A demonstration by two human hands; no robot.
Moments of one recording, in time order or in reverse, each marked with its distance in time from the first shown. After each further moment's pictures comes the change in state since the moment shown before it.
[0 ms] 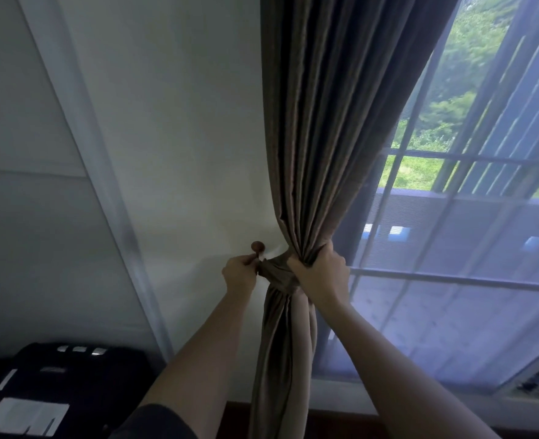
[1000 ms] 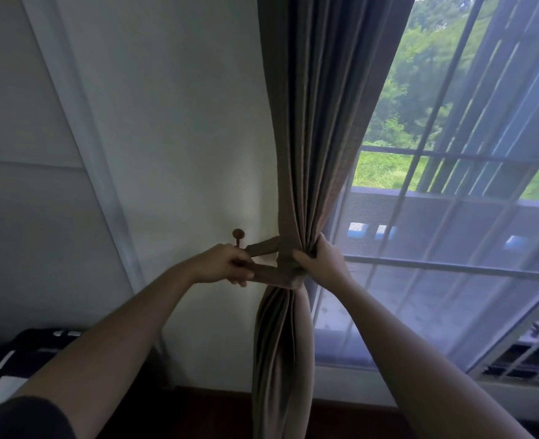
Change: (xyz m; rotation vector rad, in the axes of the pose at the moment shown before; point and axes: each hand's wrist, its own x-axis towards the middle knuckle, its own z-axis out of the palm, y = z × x) left_hand -0.073 0.058 -0.076 0.406 -0.832 0.465; right_hand 0.000 0.045 -0.065 -0.041 -0.281 -0.065
